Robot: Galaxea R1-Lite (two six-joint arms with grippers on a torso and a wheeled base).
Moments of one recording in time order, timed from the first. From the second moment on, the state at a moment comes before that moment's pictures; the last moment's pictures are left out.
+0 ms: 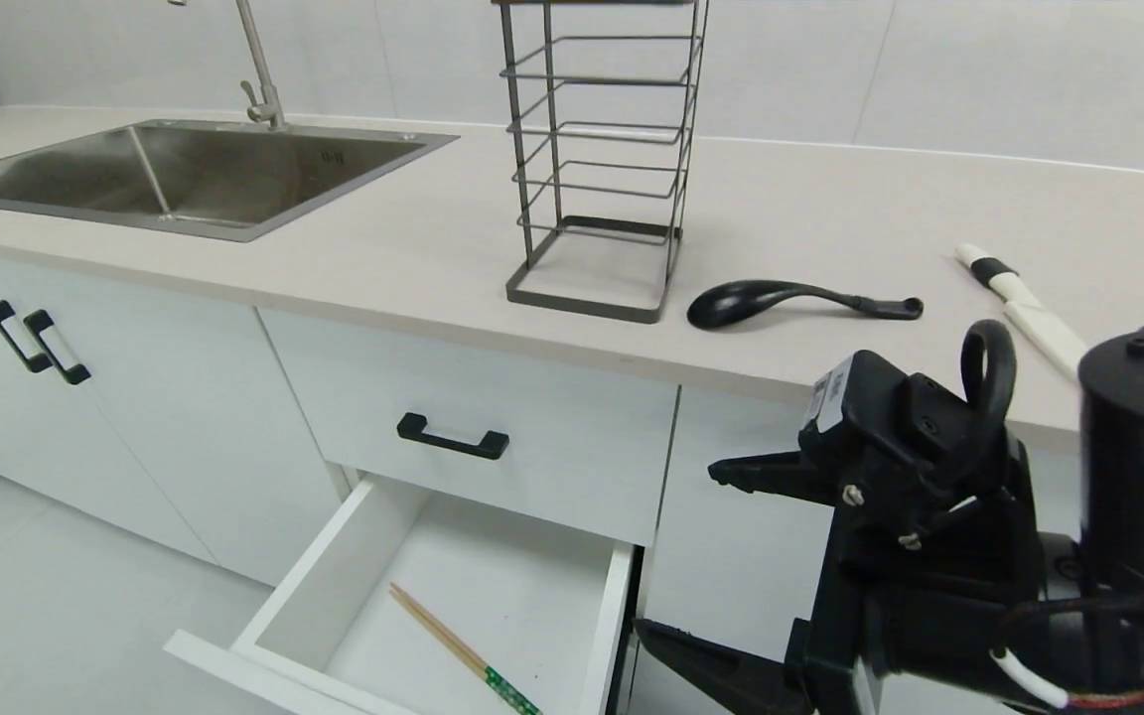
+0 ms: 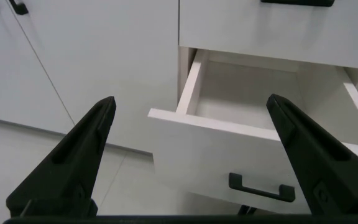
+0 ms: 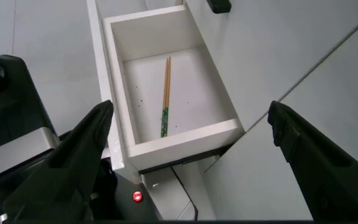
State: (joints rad) left arm 0.00 0.00 0.00 0.00 -0.06 0.00; right arm 0.99 1.45 -0.75 -0.29 0.00 -0.09
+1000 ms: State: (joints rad) left arm 0.00 0.00 0.00 0.00 -0.06 0.00; right arm 0.97 1.56 -0.76 -0.31 0.01 -0.09
